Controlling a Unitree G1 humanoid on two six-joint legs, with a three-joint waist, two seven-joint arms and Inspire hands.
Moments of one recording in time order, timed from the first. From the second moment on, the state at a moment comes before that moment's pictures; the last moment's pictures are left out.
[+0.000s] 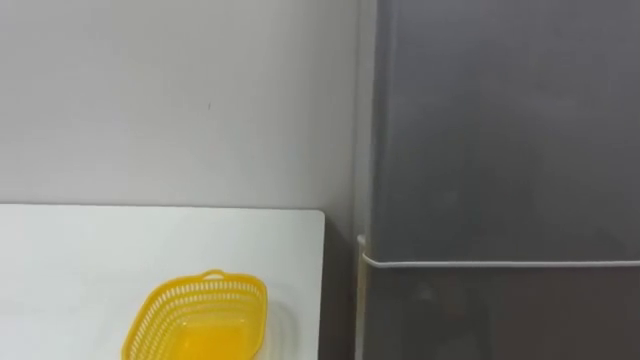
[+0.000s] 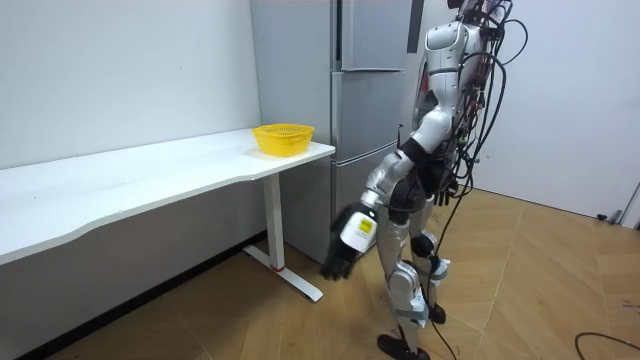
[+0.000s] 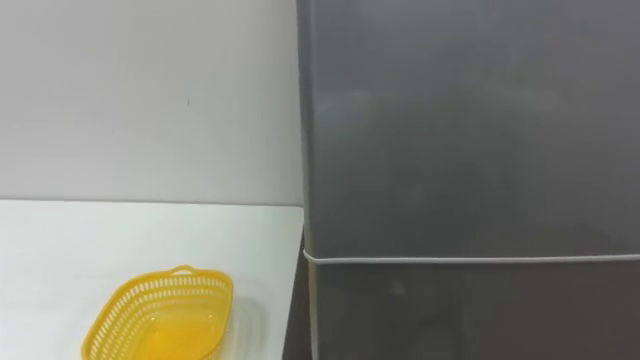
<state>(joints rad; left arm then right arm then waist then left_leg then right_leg) 0.27 0.17 0.41 0.56 -0.54 0.03 0.58 0.19 -0.20 -0.12 1.22 -0.20 0.12 -0.10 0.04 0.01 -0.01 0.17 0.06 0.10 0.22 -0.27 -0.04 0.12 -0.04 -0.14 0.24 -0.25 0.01</state>
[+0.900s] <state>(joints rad) 0.17 0.25 0.44 -0.53 -0.46 -0.17 0.61 0.24 -0.20 -0.14 1.20 -0.25 0.06 -0.03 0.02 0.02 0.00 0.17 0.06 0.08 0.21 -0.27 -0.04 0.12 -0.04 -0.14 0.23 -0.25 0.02</state>
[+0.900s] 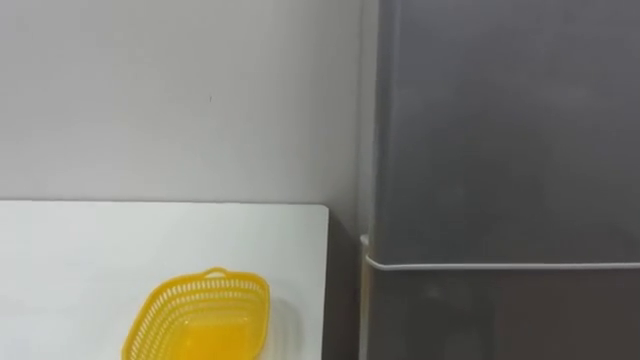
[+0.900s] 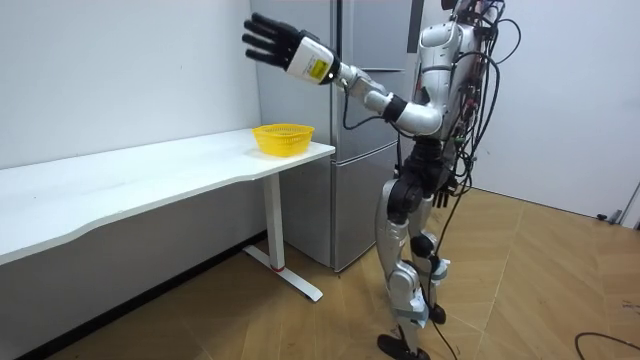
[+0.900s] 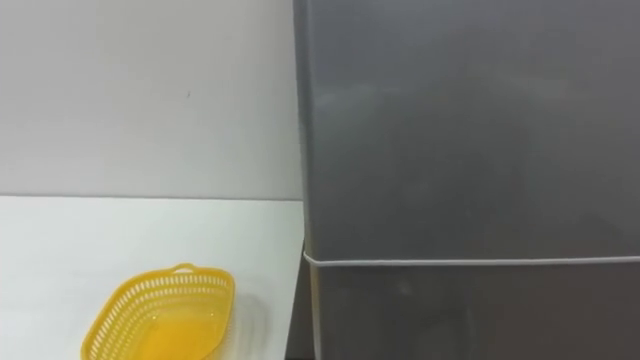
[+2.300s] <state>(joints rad) 0.04 0.26 0.14 -0.55 -0.51 0.05 -0.12 0.17 -0.21 -0.14 1.25 -0.32 0.11 0.00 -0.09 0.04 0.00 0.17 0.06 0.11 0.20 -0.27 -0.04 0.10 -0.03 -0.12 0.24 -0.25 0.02</state>
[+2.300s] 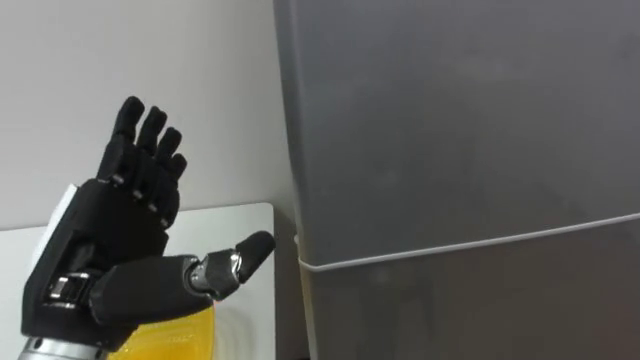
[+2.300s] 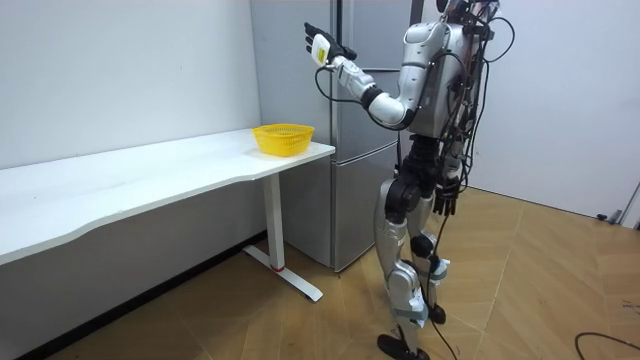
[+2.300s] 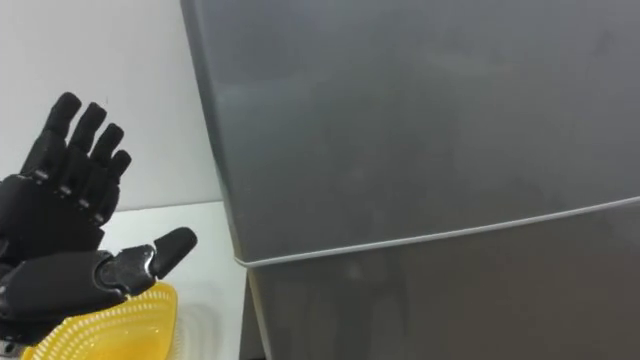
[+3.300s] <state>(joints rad) 0.04 0.26 0.09 -0.55 -0.45 0.11 -0.33 0.14 -0.23 -0.13 1.30 -0.34 0.13 0.05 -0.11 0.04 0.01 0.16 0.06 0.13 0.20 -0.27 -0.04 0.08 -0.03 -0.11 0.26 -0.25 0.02</state>
